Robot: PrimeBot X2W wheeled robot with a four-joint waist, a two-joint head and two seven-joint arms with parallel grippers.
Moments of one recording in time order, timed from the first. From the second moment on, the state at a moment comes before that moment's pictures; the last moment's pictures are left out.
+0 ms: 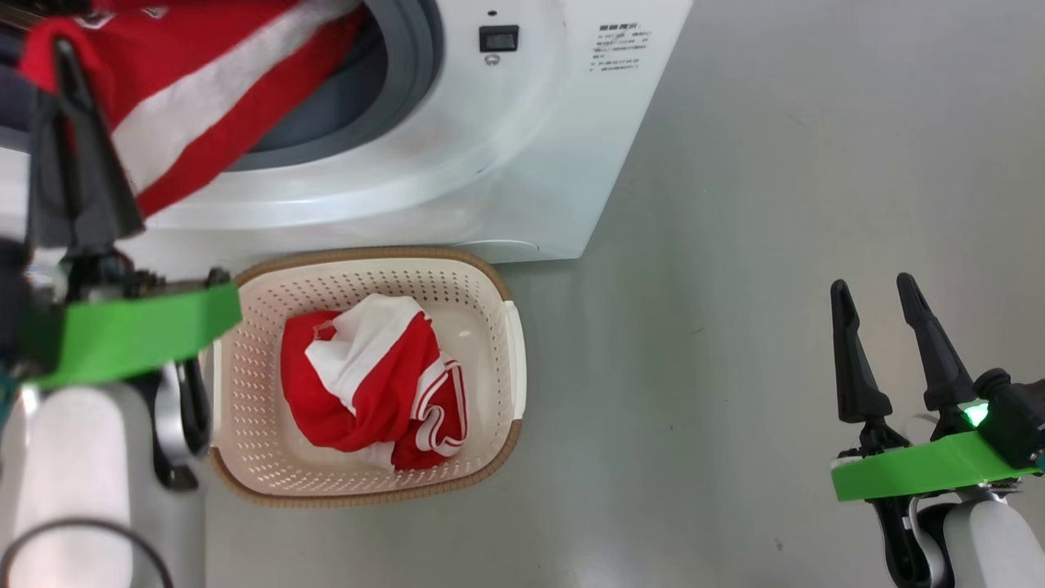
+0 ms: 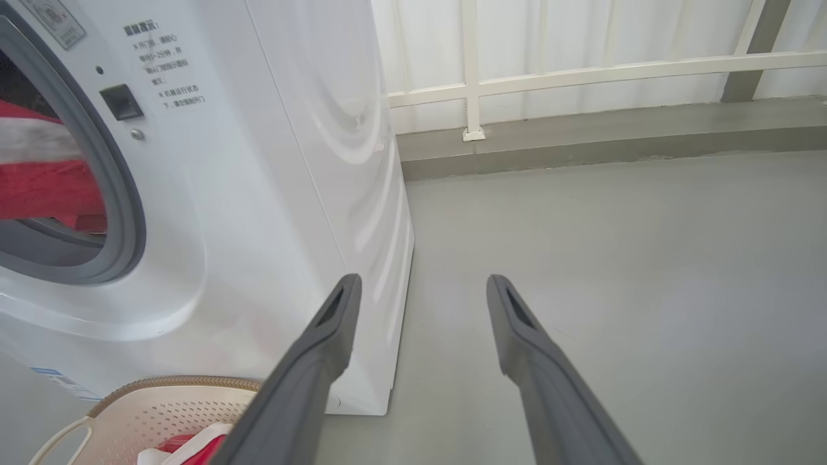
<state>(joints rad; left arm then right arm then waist) -0.58 0.07 0.06 0.05 -0.07 0.11 -0.26 -0.13 -0.05 -0.07 0.11 0.31 0.12 -0.26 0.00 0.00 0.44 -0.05</state>
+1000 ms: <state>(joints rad) -0.34 0.04 0.00 0.06 -0.10 0.11 -0.26 -0.11 -0.05 -0.06 0.10 0.31 0.12 -0.26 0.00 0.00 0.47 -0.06</state>
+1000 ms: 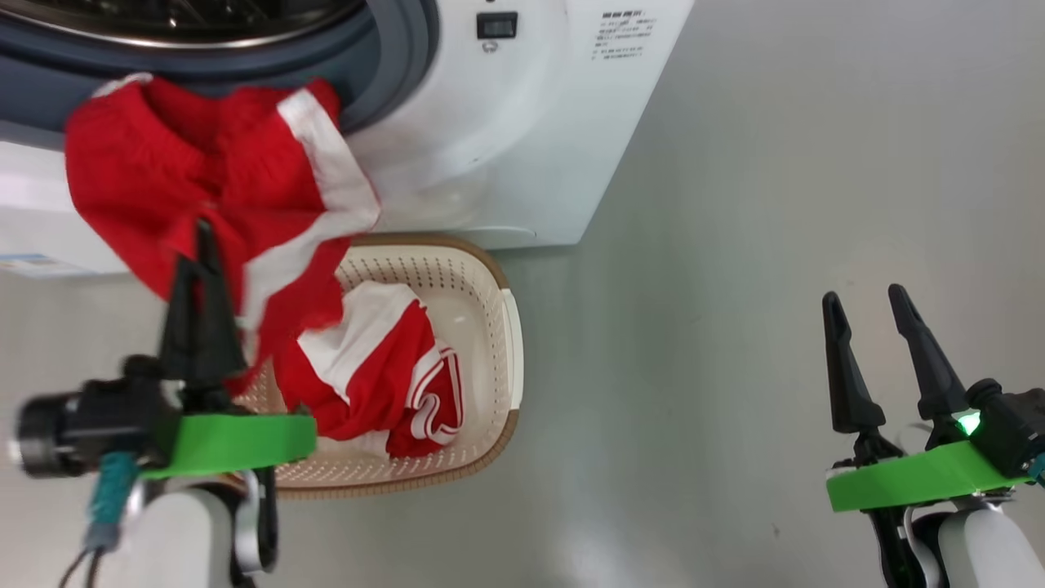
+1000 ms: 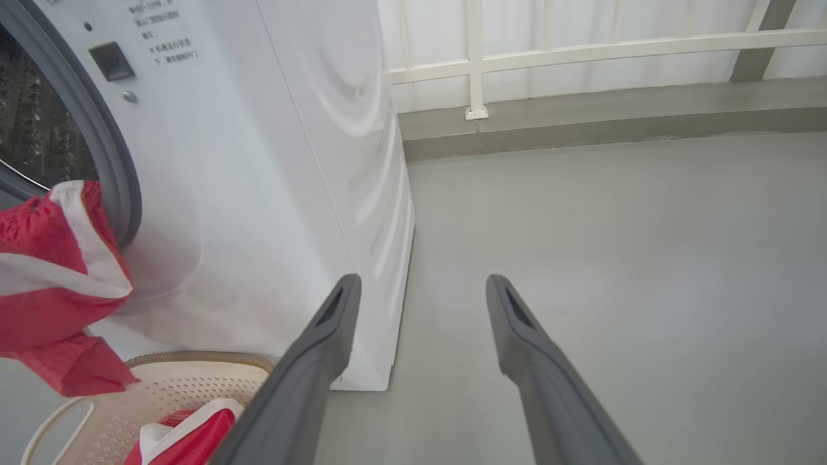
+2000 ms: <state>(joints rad) -0.68 0.04 -0.04 0.81 -0.04 -0.04 -0.26 -0.26 -0.05 -0.06 0.05 0.32 0.12 -0.26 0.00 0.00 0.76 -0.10</state>
